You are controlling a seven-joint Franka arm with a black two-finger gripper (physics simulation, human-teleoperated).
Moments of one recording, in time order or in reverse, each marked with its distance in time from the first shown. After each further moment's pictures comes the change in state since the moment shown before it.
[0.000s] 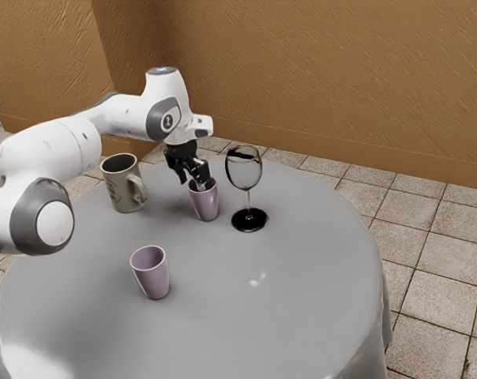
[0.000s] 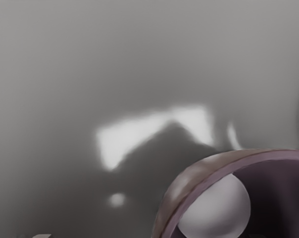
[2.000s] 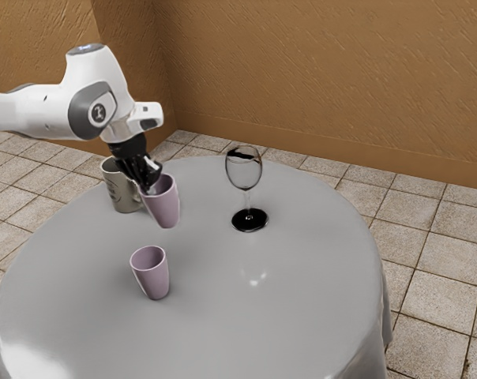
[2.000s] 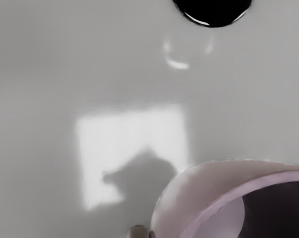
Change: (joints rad) arm -0.149 -0.941 0.245 -1.128 -0.270 0.249 -0.040
